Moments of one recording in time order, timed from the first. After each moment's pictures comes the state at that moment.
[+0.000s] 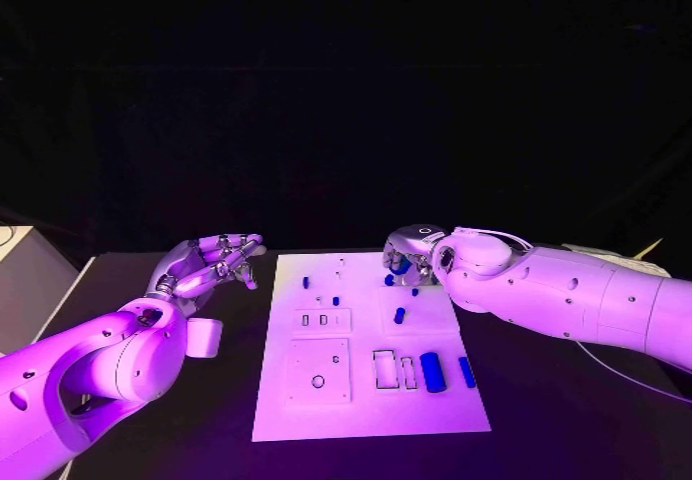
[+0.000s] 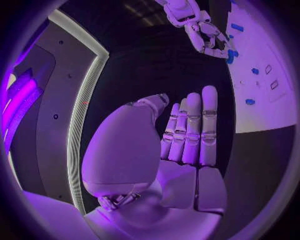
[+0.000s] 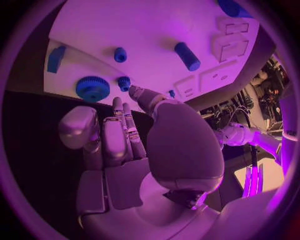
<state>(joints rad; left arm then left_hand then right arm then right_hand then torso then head) 0.98 -0.93 0.27 1.67 -0.17 -0.40 0.34 1.47 -0.22 0.47 0.26 0.18 0.93 0.19 0.22 0.19 1.17 0.12 0.07 0.08 1.10 0.05 0.87 0.68 0.17 1.05 0.14 0.92 0.52 1.32 -0.68 -0.12 1.22 -1.65 -0.19 -0.14 1.30 -0.26 0.56 0.02 0.17 1.02 0.14 0.16 0.19 1.16 0.08 0.07 0.08 1.46 -0.02 1.27 1.09 0.11 1.46 0.06 1.07 0.91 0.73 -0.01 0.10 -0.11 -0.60</state>
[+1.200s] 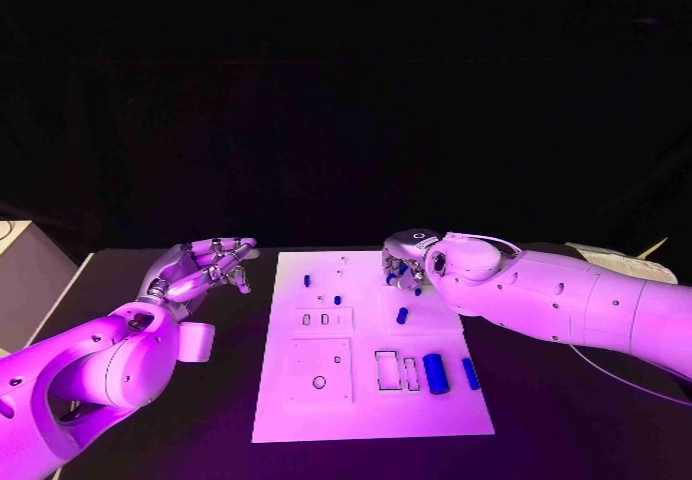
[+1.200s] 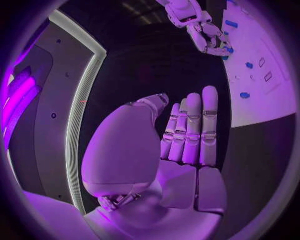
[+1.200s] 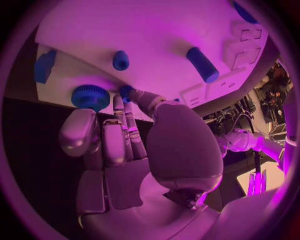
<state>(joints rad) 0.98 -0.94 0.27 1.67 -0.17 -0.39 0.34 1.46 -0.22 0.47 0.26 0.18 0.93 0.19 0.22 0.19 1.17 0.12 0.07 0.08 1.10 0.05 0.87 0.69 0.17 1.05 0.14 0.93 0.52 1.31 -0.66 -0.12 1.20 -1.68 -0.18 -0.18 1.34 -0.23 0.60 0.03 0.16 1.09 0.13 0.21 0.25 1.25 0.06 0.07 0.11 1.47 -0.02 1.33 1.12 0.11 1.46 0.07 1.13 0.99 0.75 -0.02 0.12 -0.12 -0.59</state>
